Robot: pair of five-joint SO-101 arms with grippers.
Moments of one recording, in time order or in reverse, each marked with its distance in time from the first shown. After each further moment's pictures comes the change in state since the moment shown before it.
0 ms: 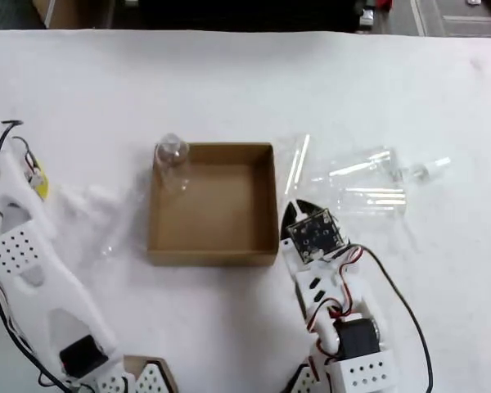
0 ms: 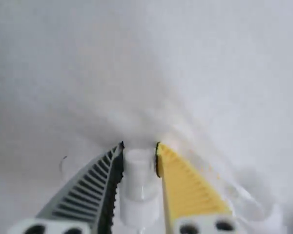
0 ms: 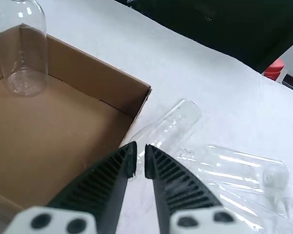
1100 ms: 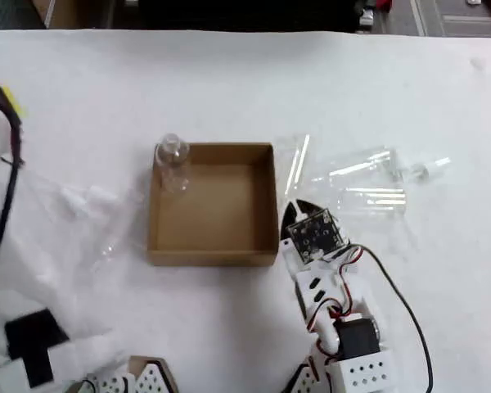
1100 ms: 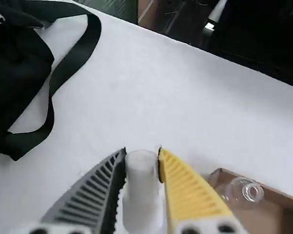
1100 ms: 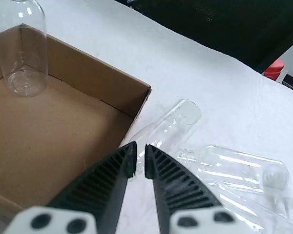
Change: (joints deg) left arm 12.4 -69.7 14.0 4.8 5.3; right arm 0.0 0.0 0.0 0.0 0.0
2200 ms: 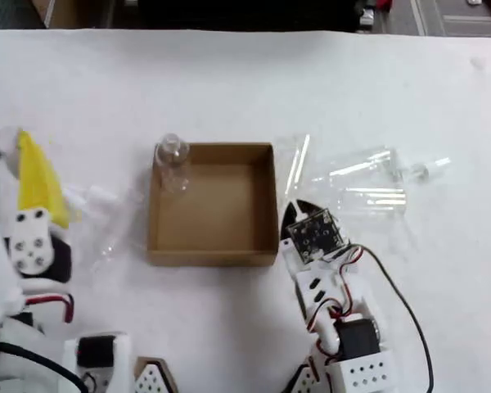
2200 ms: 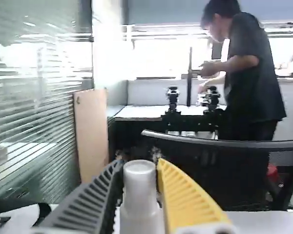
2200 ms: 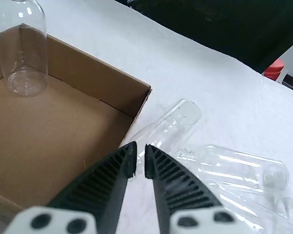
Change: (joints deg) left arm 14.9 -70.8 69.2 -46.2 -8.5; right arm 0.0 0.0 0.0 0.0 0.0
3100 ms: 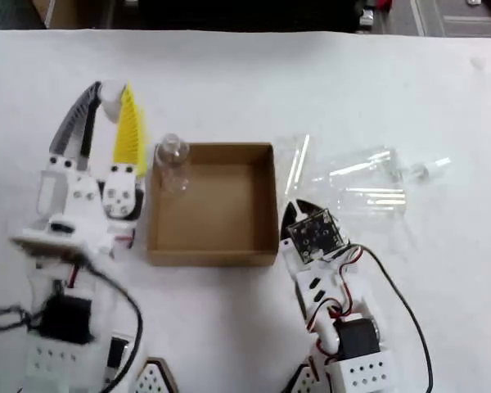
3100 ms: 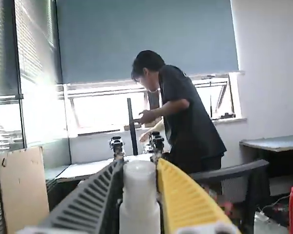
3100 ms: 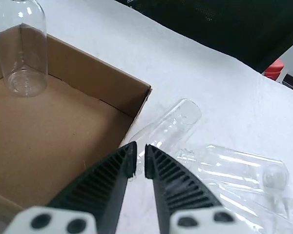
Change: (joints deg) left arm 17.1 2.7 35.6 -52.0 -6.4; right arm 0.0 0.0 0.0 0.0 0.0
